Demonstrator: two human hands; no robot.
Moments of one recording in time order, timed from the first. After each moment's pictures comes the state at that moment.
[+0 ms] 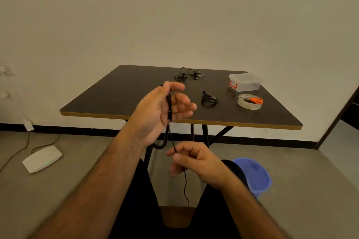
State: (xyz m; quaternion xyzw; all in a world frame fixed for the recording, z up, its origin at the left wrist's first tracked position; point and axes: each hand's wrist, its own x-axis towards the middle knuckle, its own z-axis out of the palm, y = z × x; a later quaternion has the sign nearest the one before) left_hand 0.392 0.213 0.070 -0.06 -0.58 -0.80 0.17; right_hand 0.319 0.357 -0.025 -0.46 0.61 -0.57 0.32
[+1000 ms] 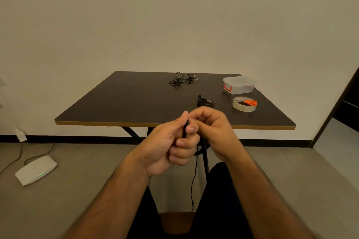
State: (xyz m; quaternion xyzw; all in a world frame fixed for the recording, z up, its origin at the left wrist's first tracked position) left_hand 0.400 0.230 0.046 -0.10 -0.49 -0.86 -0.12; right_hand 0.293 0.356 0.032 -0.45 0.57 -0.68 0.12
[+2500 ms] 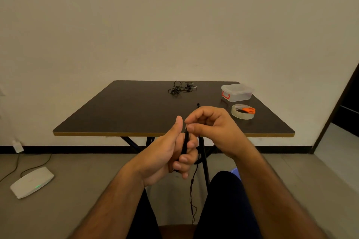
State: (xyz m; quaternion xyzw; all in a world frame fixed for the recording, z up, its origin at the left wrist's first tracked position) left_hand 0.402 0.230 0.053 -0.07 -0.65 -0.75 -0.10; right_hand 0.280 0.365 0.063 -0.52 0.58 -0.62 0.12
